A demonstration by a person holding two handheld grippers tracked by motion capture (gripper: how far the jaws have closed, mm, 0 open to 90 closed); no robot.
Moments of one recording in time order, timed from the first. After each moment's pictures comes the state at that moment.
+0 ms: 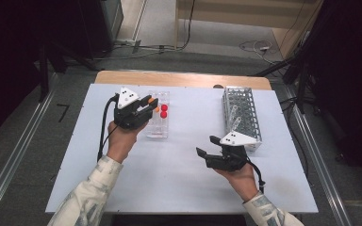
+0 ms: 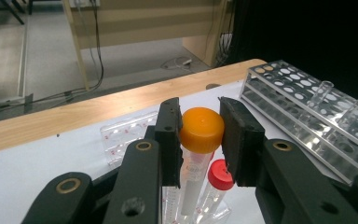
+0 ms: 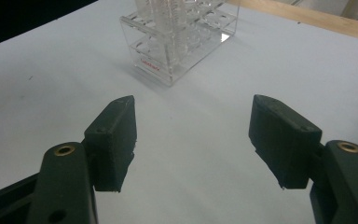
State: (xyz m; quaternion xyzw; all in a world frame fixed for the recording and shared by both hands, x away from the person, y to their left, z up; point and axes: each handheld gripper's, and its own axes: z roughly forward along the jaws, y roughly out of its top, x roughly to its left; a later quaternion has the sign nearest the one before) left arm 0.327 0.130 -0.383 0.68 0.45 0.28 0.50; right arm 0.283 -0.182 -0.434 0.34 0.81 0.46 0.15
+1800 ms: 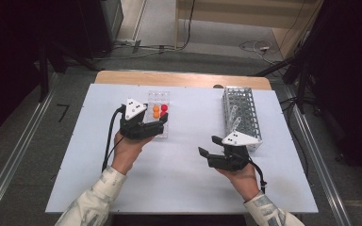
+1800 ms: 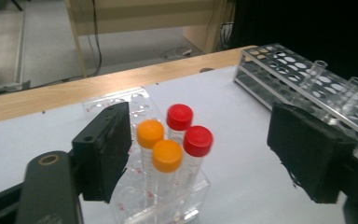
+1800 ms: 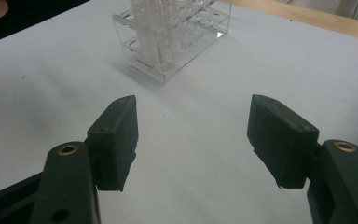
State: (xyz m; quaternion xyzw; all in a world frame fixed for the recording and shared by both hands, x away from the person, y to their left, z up) left arm 0.304 0.114 -0.398 0.68 0.46 0.27 0.50; right arm 0.284 -0.187 -0.435 0.34 0.81 0.45 0.16
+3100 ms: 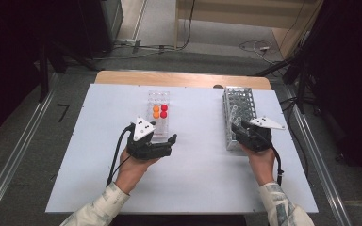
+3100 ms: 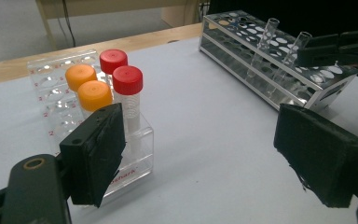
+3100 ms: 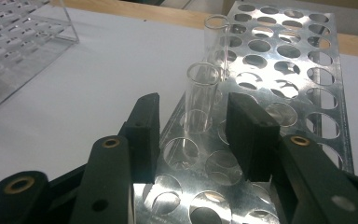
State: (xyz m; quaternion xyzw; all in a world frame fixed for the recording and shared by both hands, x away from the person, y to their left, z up) left arm 0.269 0.093 -0.419 0.71 0.44 0.24 0.49; right arm 0.346 -0.254 -0.447 0.47 0.73 0.41 0.26
